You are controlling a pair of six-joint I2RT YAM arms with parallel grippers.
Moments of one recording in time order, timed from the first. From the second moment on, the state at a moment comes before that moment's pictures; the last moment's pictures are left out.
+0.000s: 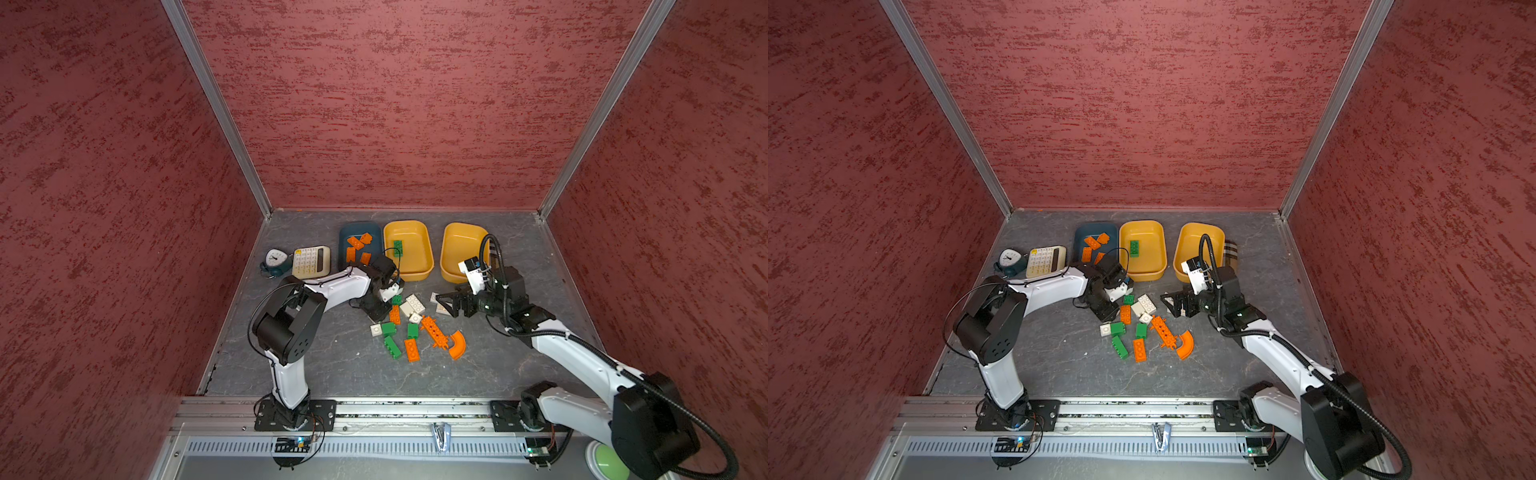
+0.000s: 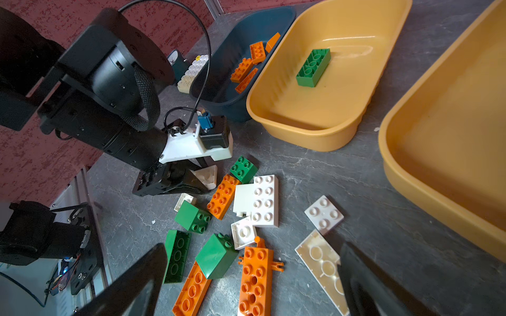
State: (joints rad) left arm -0.59 1.83 1.16 -0.77 0.08 0.23; right arm 0.38 1.13 0.58 0.01 -0.52 0.21
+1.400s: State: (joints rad) left arm -0.62 2.43 2.30 -0.66 0.41 -0.19; right arm 0.25 1.11 0.68 -0.11 -0.28 0.20
